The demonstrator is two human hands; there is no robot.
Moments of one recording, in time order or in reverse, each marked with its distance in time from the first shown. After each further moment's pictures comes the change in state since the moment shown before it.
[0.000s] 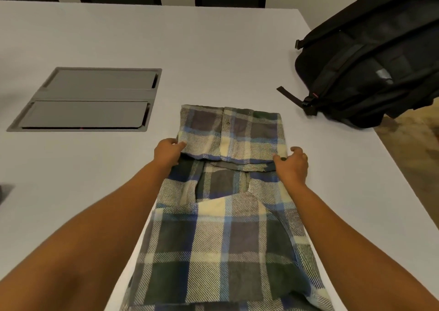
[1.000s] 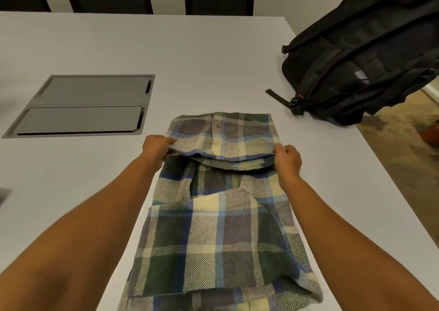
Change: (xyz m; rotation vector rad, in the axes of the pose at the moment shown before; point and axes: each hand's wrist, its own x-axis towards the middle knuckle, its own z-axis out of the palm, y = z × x) left_hand -0.009 0.017 -0.016 -0.202 0.028 -0.049; right_hand -0.013 -0.008 -0.021 0.496 -0.020 0.148
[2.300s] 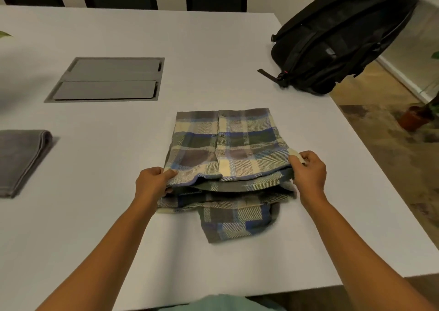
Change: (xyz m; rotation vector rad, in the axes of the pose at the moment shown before) left_hand -0.226 -0.130 -0.083 0.094 -0.001 0.032; right_hand -0.198 0.063 -0.128 0.008 0.062 -0.215
